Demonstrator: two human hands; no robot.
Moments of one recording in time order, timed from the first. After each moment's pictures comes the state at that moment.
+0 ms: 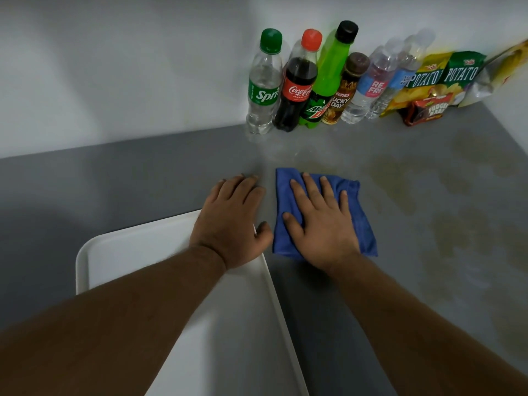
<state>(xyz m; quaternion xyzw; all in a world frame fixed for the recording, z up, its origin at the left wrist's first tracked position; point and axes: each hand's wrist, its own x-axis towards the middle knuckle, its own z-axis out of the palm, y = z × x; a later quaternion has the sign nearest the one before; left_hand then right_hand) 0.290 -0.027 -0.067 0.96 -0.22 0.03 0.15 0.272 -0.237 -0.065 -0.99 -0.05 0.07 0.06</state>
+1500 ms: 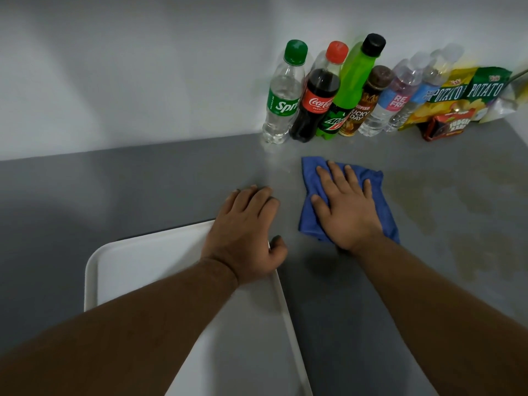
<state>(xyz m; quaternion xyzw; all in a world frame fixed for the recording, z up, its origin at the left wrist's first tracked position) 0.289 -0.026 -0.068 0.96 -0.22 0.03 0.18 0.333 -0.262 -0.065 -1.00 -0.03 0.08 0.05</state>
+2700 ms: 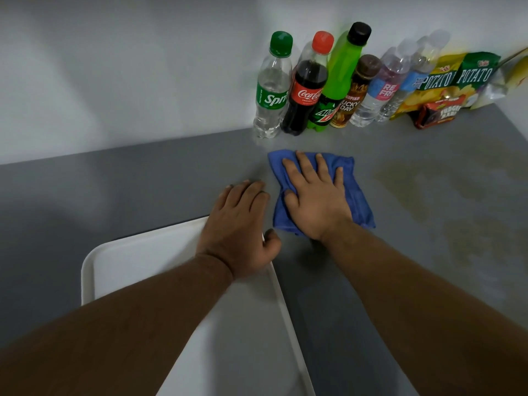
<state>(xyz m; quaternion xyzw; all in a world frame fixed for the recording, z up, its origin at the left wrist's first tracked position) 0.288 -0.026 -0.069 0.96 -0.22 0.04 0.17 0.337 -0.219 -0.060 -0.99 -0.06 0.09 0.04</state>
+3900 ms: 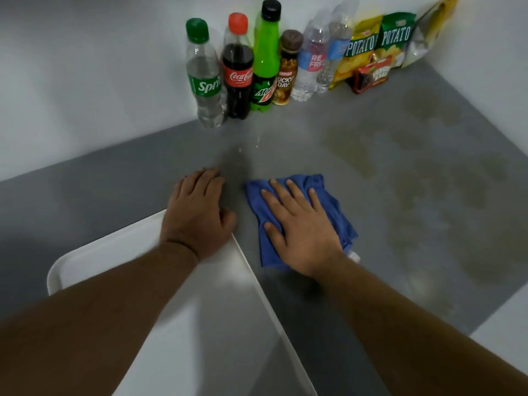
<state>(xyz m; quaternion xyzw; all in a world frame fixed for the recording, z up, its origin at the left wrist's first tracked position) 0.291 -0.028 -0.071 0.96 -0.22 0.05 0.16 0.214 -0.249 -0.065 -0.99 -0.06 0.06 0.09</state>
